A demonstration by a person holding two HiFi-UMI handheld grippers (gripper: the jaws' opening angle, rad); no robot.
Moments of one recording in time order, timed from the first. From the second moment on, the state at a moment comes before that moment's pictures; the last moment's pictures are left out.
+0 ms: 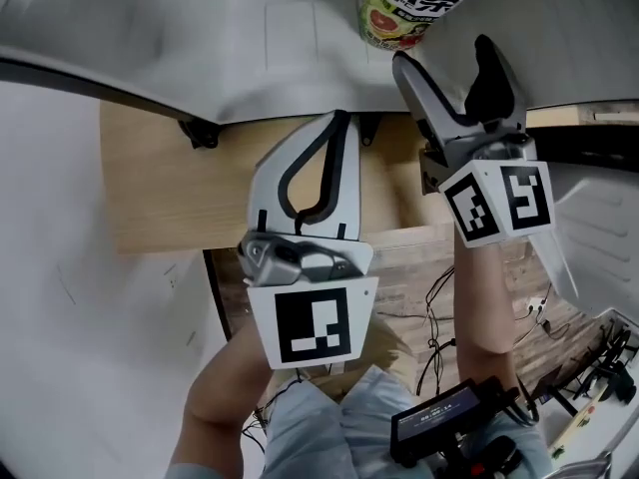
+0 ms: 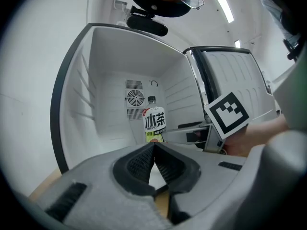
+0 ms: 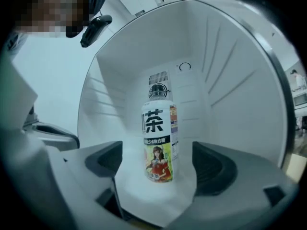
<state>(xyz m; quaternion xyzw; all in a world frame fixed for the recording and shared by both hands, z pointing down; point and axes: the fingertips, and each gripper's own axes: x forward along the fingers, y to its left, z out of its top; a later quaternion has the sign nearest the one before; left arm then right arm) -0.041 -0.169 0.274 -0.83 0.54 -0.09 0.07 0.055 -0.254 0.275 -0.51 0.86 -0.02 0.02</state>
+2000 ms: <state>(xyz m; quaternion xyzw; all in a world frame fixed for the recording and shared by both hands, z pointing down) -0.003 0.011 0.050 -0.81 0.56 -0.04 0.16 0.114 0.012 0.070 -0.54 0.84 0.09 0.04</state>
